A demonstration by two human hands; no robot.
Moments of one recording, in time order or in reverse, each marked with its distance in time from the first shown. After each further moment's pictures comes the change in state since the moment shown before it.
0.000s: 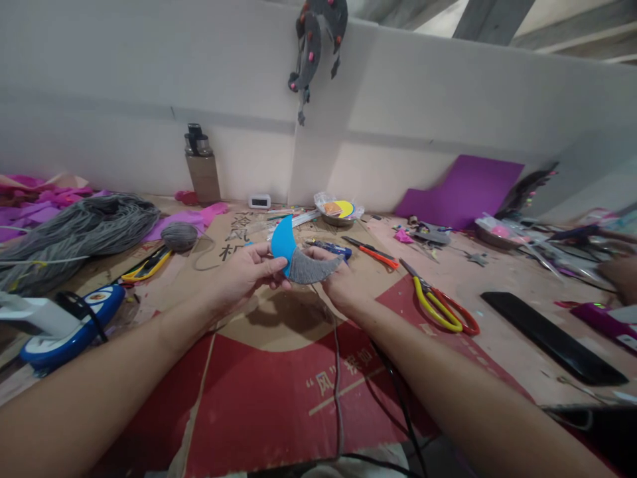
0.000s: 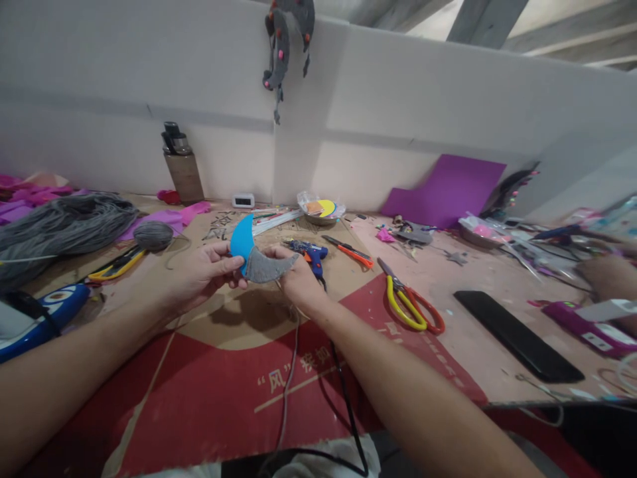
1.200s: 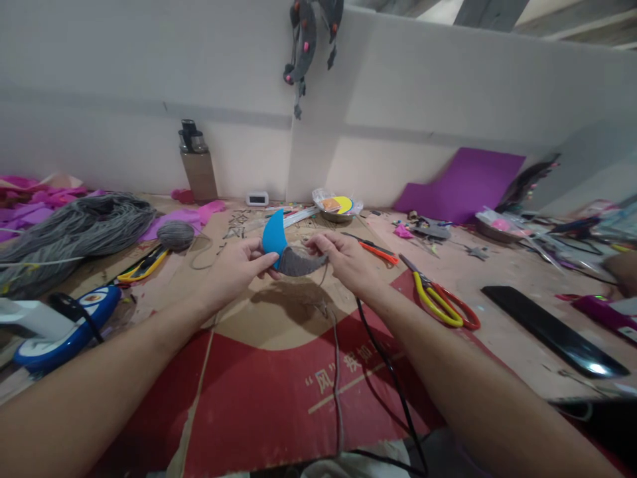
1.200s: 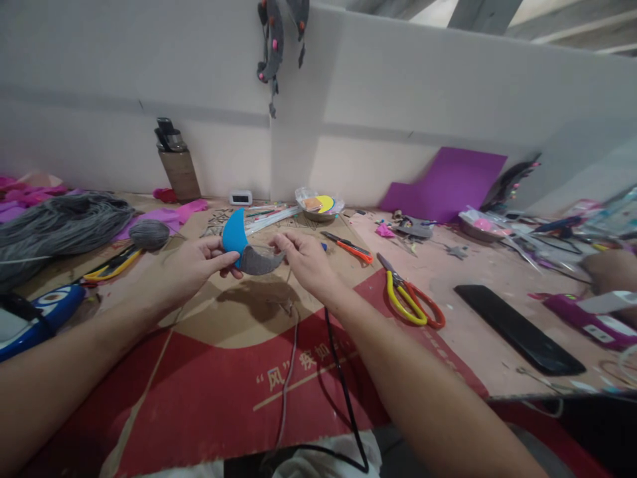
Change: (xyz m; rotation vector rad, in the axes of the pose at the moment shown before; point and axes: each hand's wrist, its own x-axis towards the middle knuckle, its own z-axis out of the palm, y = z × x) left_hand 0.001 0.009 -0.006 0.582 0.168 0.048; right_hand 0.009 -0.015 -0.030 -0.513 0.094 -0.015
